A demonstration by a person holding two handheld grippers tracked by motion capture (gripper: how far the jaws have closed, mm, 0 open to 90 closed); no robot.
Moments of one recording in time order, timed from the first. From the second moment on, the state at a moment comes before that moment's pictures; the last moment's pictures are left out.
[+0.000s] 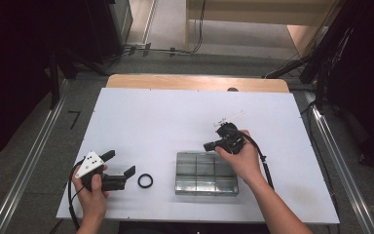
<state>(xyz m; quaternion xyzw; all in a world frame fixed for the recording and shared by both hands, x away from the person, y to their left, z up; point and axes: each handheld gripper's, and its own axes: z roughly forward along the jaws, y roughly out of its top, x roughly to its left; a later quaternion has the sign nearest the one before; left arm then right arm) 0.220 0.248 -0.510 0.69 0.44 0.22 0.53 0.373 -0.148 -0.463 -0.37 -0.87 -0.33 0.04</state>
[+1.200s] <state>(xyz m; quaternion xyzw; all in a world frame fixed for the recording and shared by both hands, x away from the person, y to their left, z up) 0.209 0.239 -0.497 0.69 0.42 0.22 0.55 0.300 -0.220 -0.436 -0.27 -0.82 -0.51 -0.01</state>
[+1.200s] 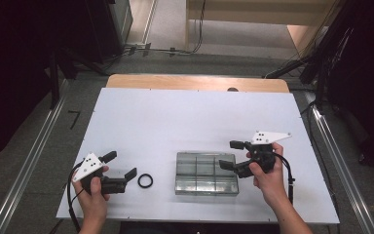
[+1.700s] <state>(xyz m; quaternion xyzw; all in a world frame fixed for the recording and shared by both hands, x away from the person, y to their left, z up) 0.201 0.218 -0.489 0.71 0.39 0.21 0.54 0.272 -0.255 -0.440 -0.27 -0.80 -0.53 -0.04</state>
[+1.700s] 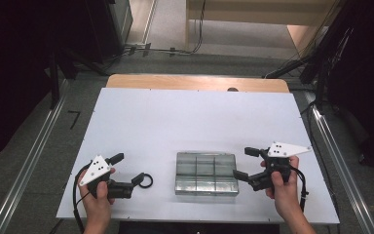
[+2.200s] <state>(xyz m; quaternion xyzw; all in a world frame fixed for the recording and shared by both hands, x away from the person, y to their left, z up) 0.198 0.185 -0.485 0.75 0.36 0.16 0.54 0.244 -0.285 -0.454 -0.30 -0.80 -0.52 -0.05</state>
